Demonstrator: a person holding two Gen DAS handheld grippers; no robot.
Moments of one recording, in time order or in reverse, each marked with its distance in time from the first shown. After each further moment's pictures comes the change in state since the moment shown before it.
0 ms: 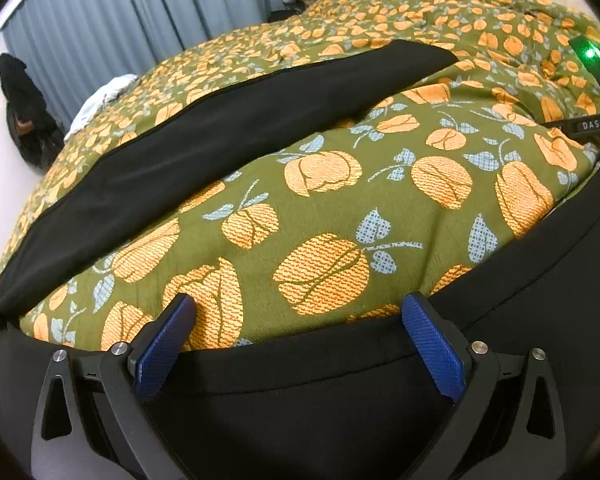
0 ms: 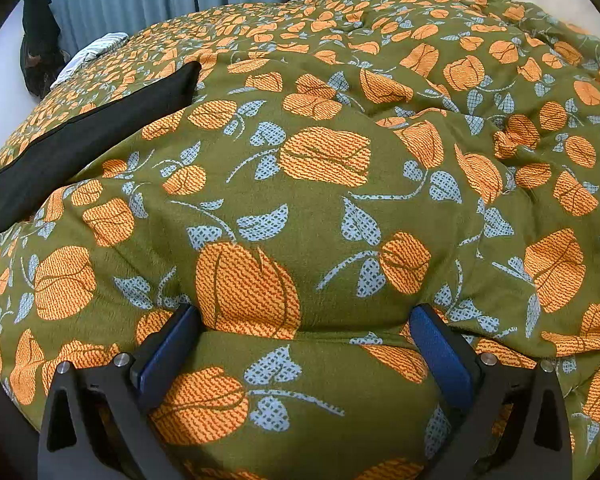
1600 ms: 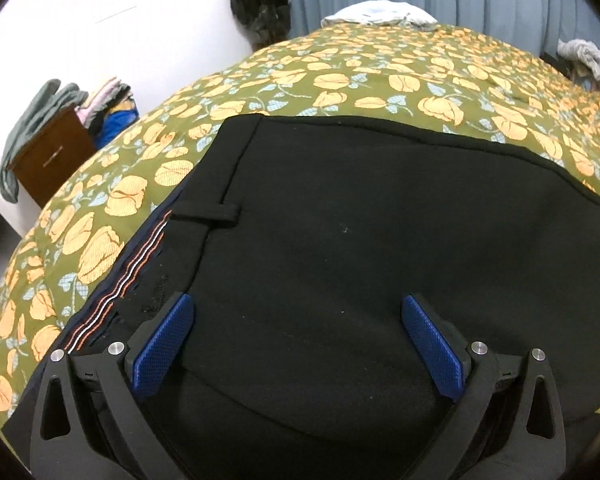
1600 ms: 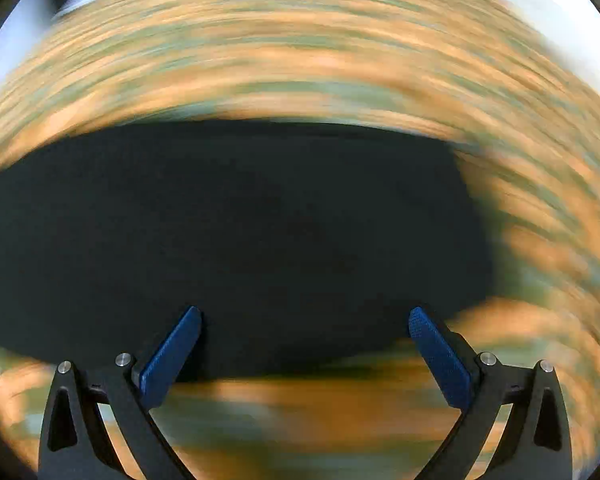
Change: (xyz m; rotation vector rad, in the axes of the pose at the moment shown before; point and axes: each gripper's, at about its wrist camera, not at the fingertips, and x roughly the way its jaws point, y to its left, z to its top) left arm 0.028 0.479 -0.122 -0.673 0.126 0.433; right arm 0.044 0.161 0.136 -0.018 0.193 -0.209
